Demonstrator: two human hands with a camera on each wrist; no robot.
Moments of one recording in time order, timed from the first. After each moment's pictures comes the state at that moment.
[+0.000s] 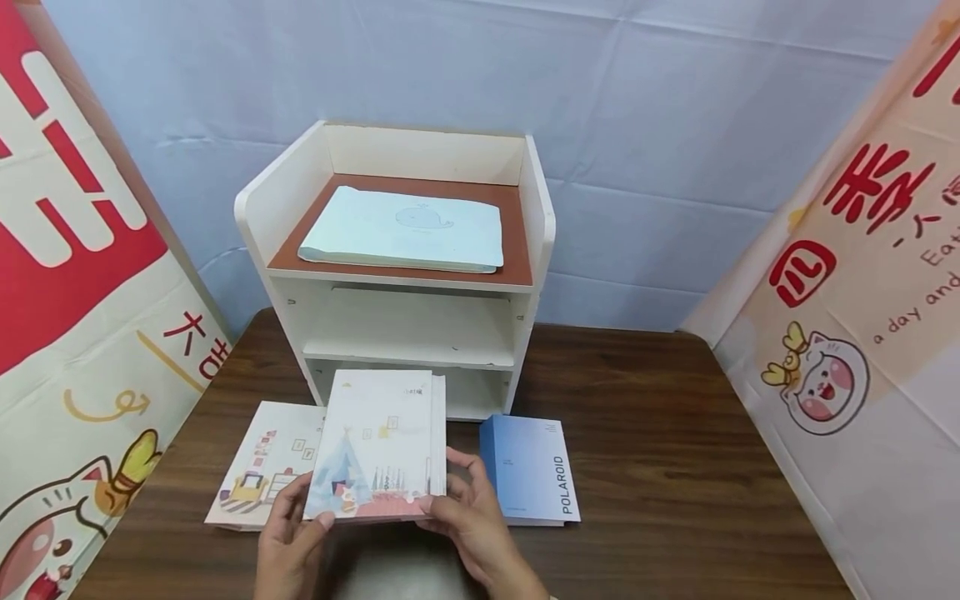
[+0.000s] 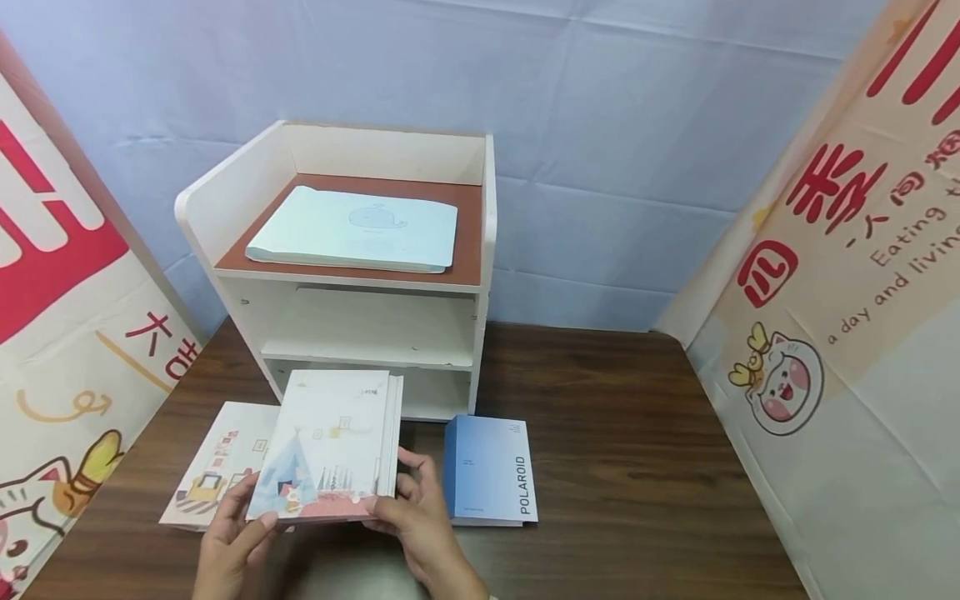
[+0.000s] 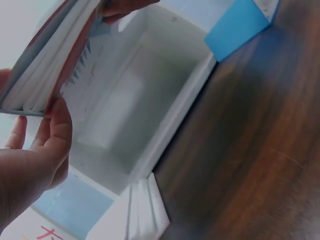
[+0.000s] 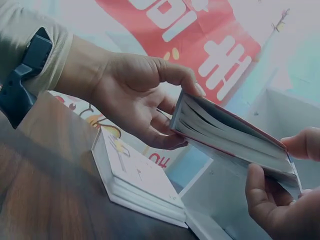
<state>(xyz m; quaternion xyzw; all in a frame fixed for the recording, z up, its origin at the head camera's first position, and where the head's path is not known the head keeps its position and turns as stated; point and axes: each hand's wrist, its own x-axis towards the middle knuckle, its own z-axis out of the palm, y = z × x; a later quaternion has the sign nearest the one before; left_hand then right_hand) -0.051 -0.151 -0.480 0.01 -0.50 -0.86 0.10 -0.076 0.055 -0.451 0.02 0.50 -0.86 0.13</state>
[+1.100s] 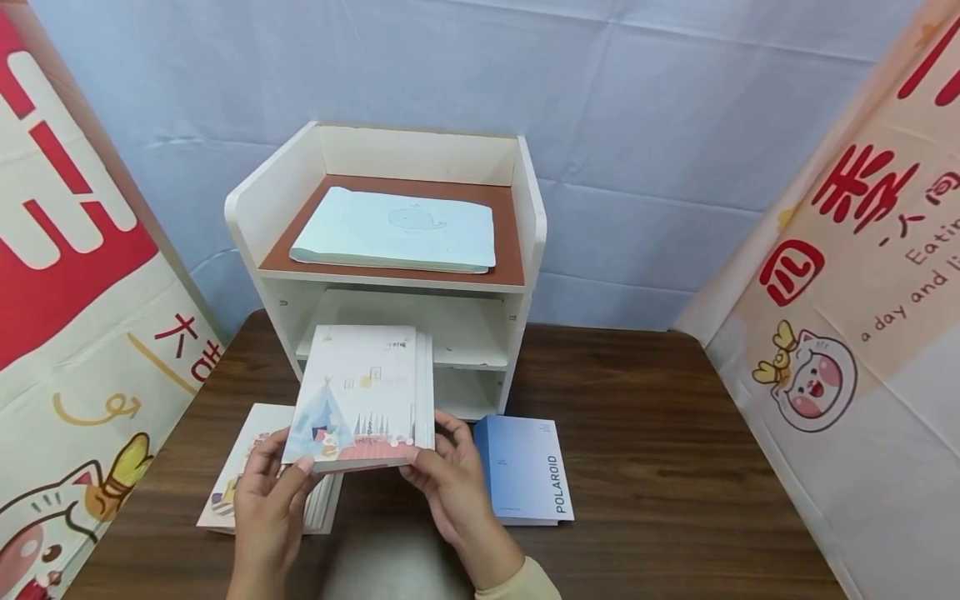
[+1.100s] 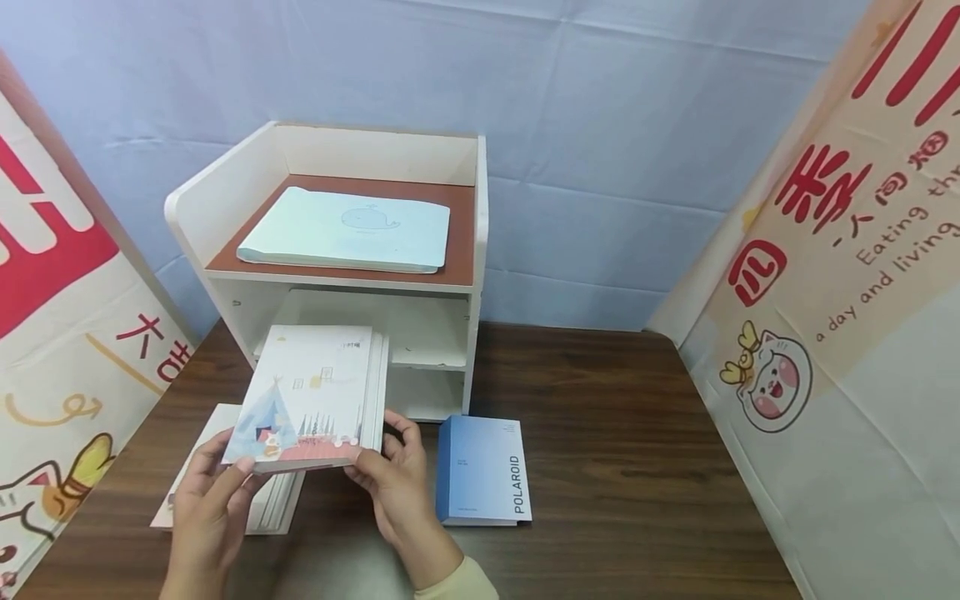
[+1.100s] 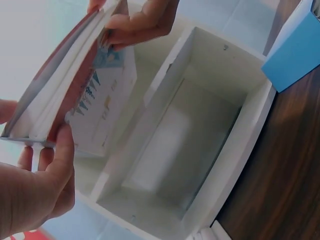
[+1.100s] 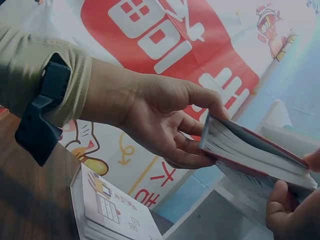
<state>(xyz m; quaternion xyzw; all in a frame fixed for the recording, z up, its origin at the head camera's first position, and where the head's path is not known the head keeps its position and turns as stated) -0.083 -0.151 -0.422 0.03 -0.48 -0.86 0.16 -0.101 0.033 -0.410 0.03 0.44 -0.90 0.06</state>
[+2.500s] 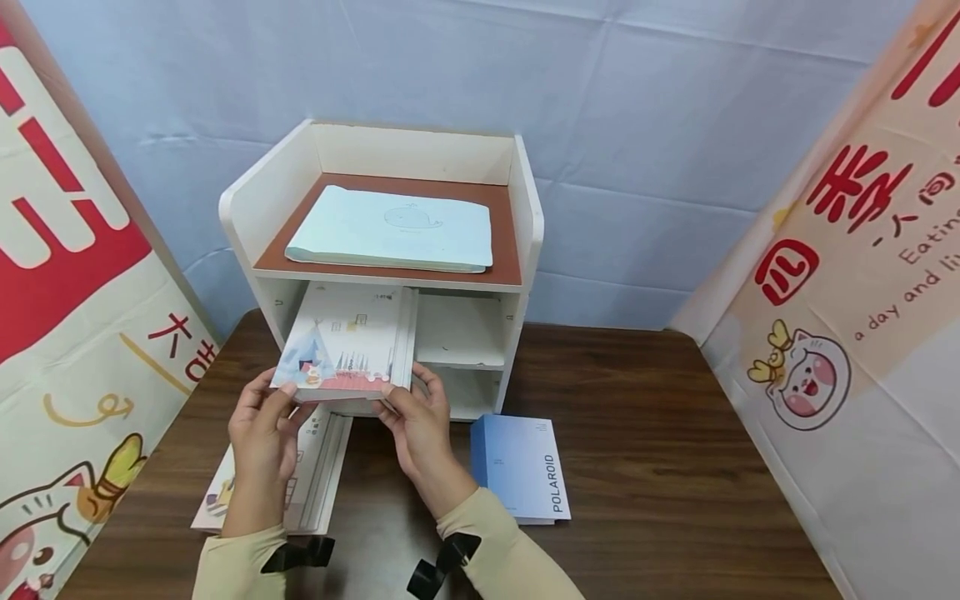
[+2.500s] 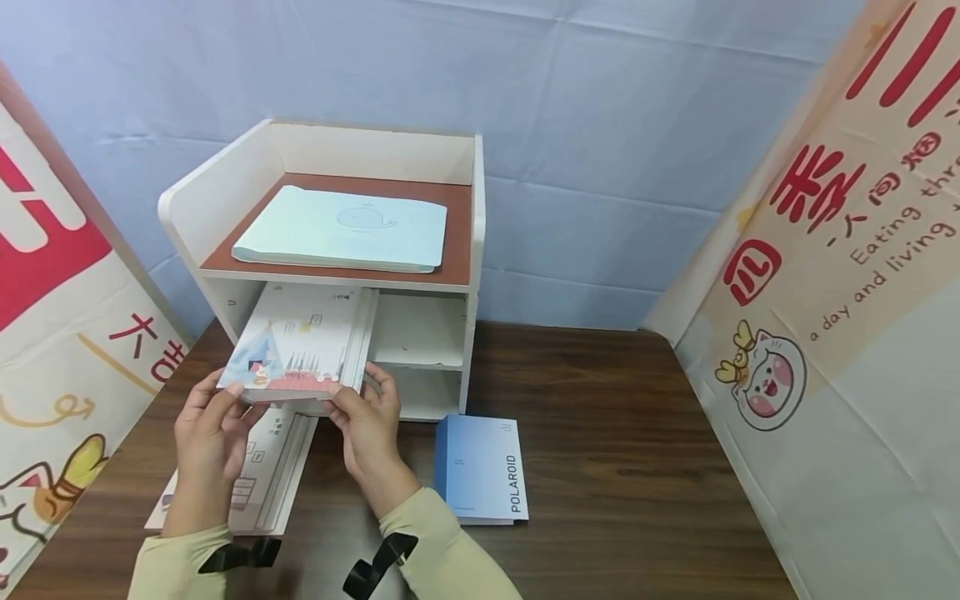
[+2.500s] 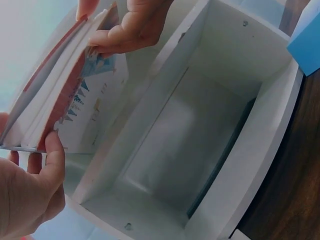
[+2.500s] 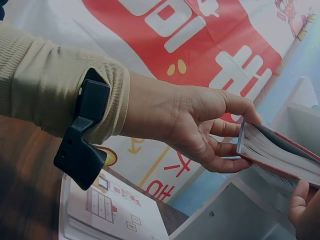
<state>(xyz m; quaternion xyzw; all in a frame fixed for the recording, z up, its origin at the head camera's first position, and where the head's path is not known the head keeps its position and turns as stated) -0.164 -0.171 -0.417 0.05 -0.37 -0.91 0.19 -0.161 -0.007 -0.403 0.03 0.37 -0.93 -0.02</state>
